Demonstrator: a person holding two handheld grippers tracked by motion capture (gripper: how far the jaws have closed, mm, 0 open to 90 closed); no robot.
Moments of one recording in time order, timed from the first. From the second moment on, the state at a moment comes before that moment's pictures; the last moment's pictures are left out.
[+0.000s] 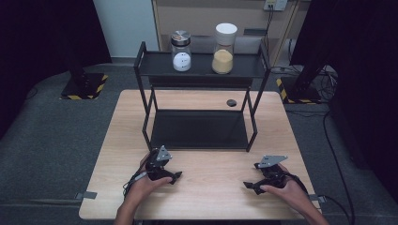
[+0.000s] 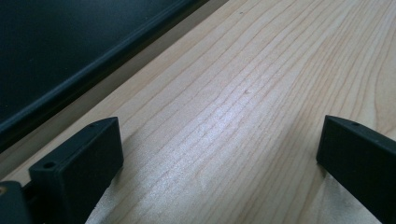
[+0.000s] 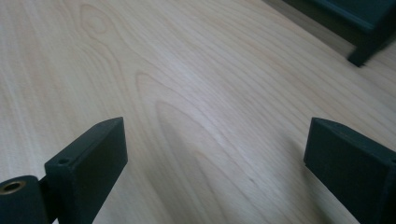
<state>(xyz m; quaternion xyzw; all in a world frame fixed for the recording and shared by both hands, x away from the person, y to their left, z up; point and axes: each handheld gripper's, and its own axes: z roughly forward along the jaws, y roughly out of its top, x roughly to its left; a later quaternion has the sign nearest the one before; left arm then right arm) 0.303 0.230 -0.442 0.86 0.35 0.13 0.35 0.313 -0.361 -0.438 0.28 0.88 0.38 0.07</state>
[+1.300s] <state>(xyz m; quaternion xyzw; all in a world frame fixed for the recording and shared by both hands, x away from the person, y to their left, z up) 0.302 0.229 -0.442 0.86 0.35 0.13 0.35 0.318 -0.361 -0.450 0.39 0.84 0.35 0.15</state>
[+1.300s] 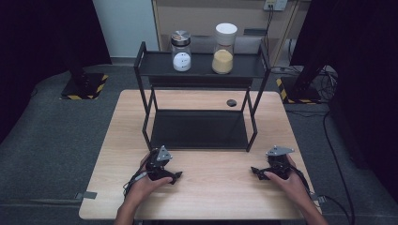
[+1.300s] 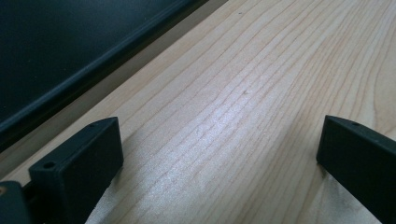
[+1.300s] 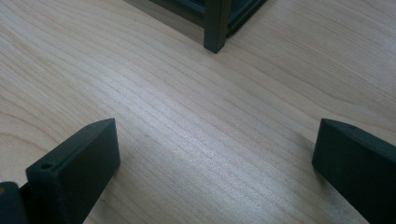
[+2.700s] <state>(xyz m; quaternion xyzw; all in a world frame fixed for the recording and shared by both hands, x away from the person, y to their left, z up) 0.304 0.228 -0.443 0.86 0.35 0.13 0.35 0.313 -0.358 -0.450 0.40 0.83 0.35 0.15</state>
